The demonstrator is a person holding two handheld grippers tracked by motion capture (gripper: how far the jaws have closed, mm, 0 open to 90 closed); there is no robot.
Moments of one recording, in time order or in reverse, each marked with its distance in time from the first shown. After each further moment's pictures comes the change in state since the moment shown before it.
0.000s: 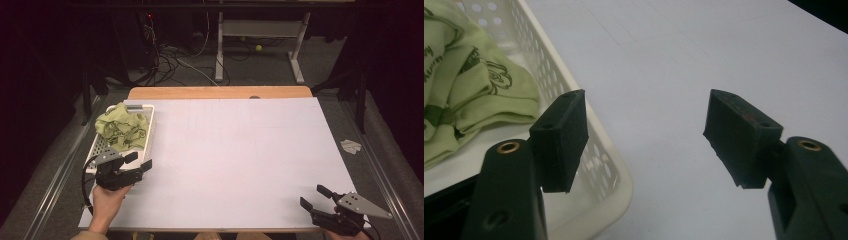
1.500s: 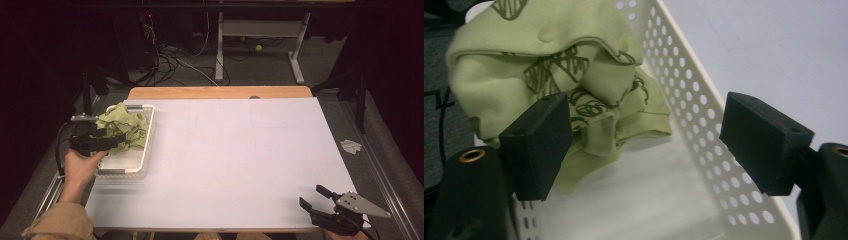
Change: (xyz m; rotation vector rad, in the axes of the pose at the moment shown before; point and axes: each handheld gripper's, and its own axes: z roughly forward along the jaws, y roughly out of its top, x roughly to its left) left arm 0.085 0.069 -0.013 0.196 0.197 -0.095; right arm 0.001 0.000 0.001 0.012 0.002 -0.006
